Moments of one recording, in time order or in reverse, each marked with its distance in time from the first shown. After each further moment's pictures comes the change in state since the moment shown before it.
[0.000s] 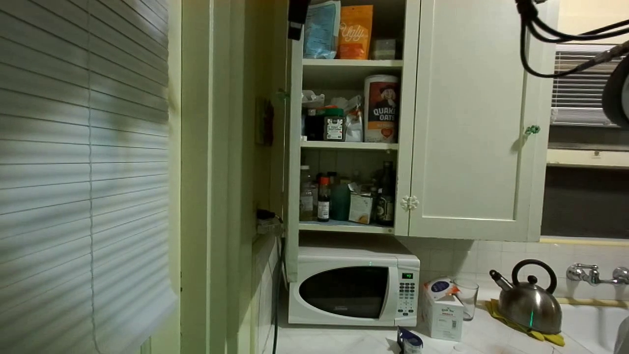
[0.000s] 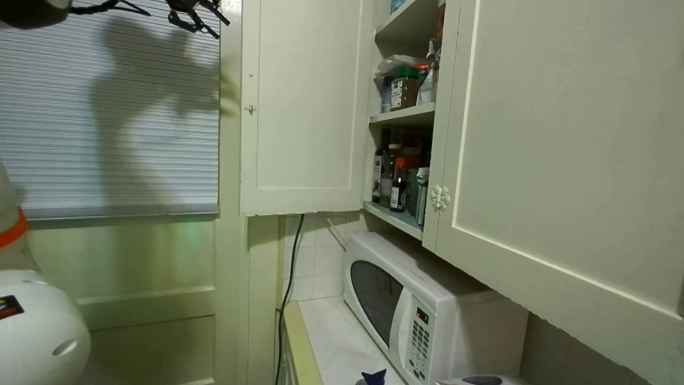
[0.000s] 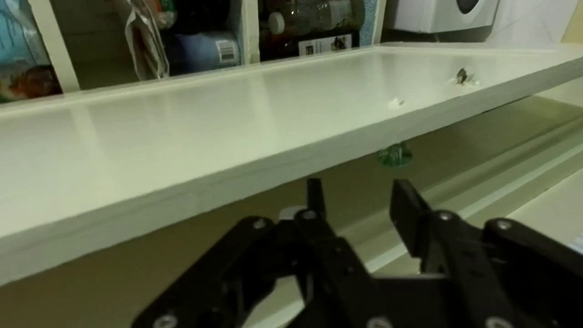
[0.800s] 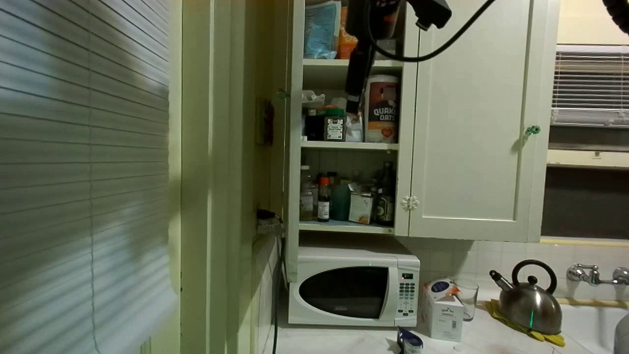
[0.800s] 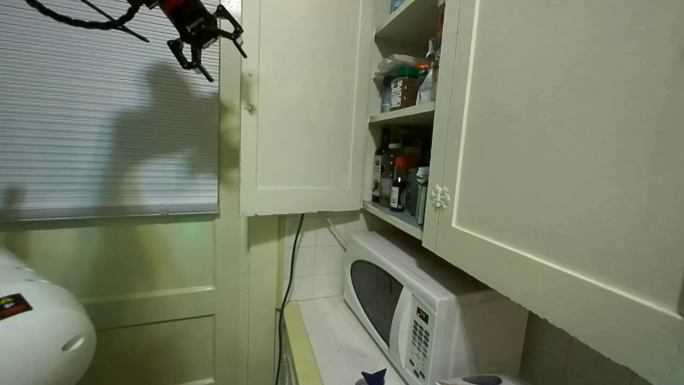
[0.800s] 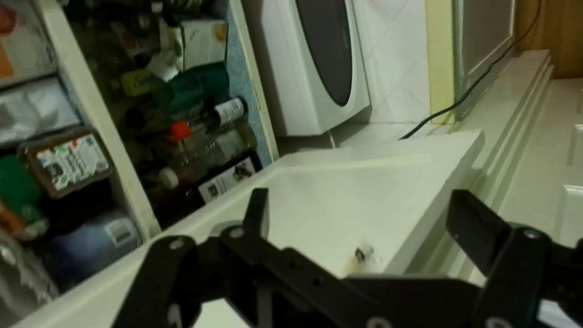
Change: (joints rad) arm 0.044 -0.321 -0.327 -0.436 0.404 -0.006 0.144
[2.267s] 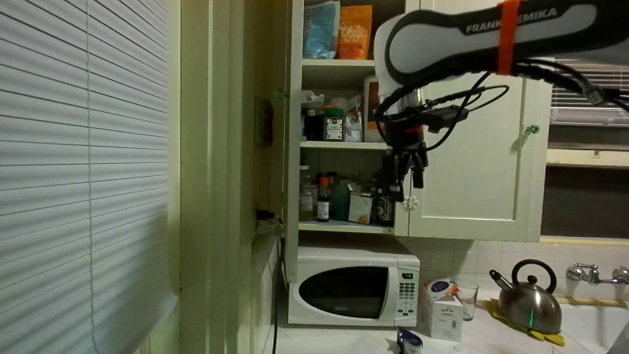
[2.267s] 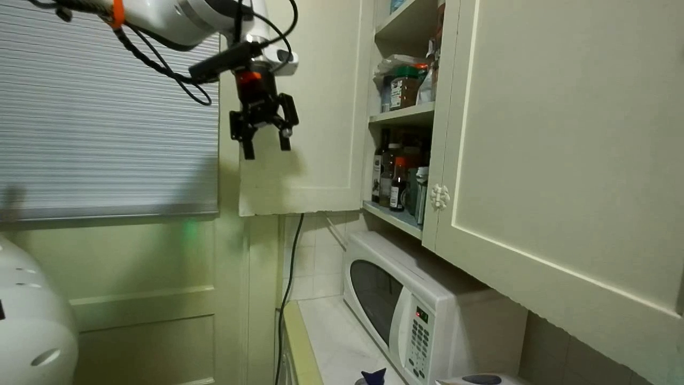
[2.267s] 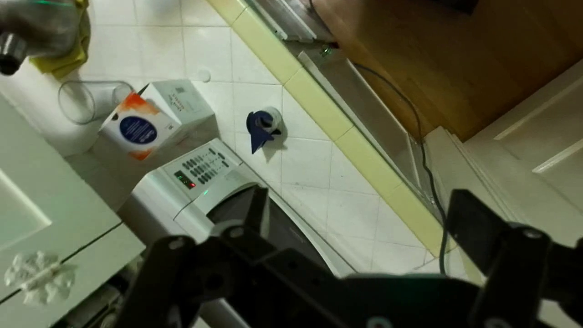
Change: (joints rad) arm -0.145 -0.061 -0.249 -0.377 0.243 -0.074 0.227
